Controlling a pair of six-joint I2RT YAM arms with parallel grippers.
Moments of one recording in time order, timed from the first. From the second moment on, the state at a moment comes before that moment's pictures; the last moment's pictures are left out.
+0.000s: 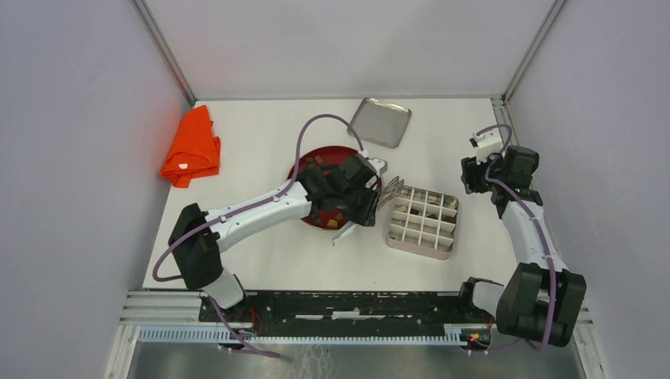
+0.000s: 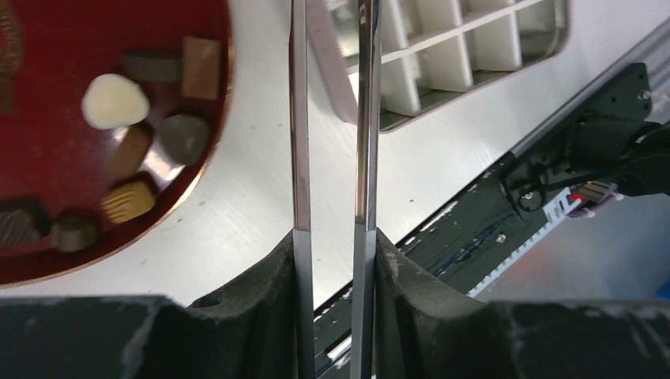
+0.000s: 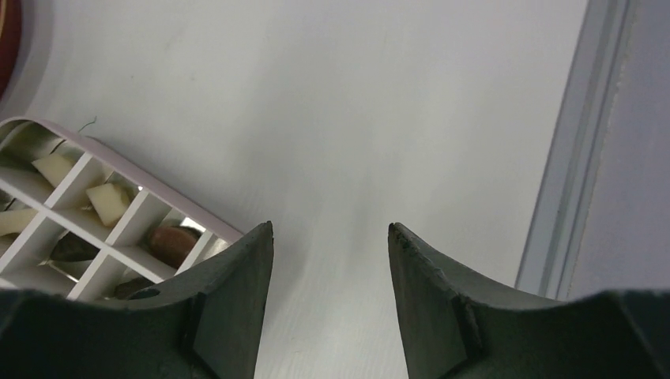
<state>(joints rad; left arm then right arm) -1.01 1.63 1.38 -0.67 0.09 -0.48 -0.24 1.16 0.75 -0.20 -0.33 -0.41</state>
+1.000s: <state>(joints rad) -0.76 1.47 1.20 -0.91 0.01 -0.37 -0.24 1.21 0.78 -0.33 -0.52 -0.54</state>
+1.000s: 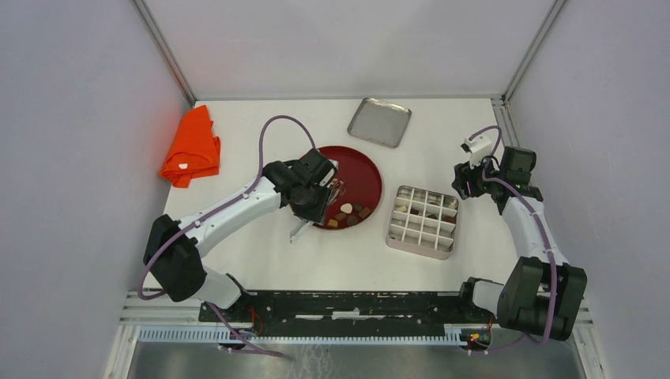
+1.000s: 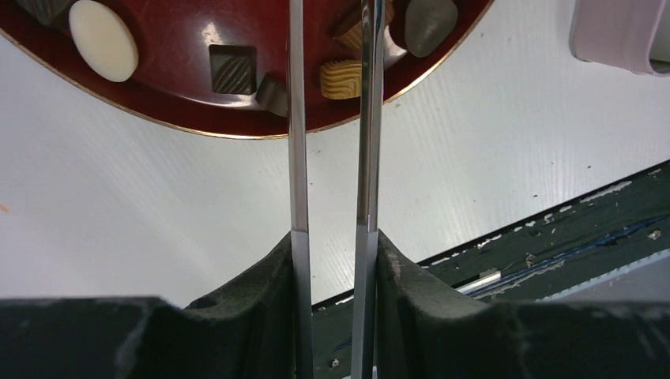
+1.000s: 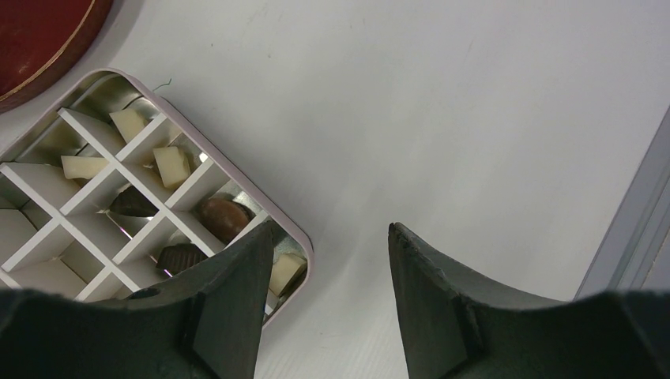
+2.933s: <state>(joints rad) -0.70 1.44 1.14 -0.95 -0.05 -0.38 -0.24 1.21 0.79 -0.33 -0.52 -0.55</state>
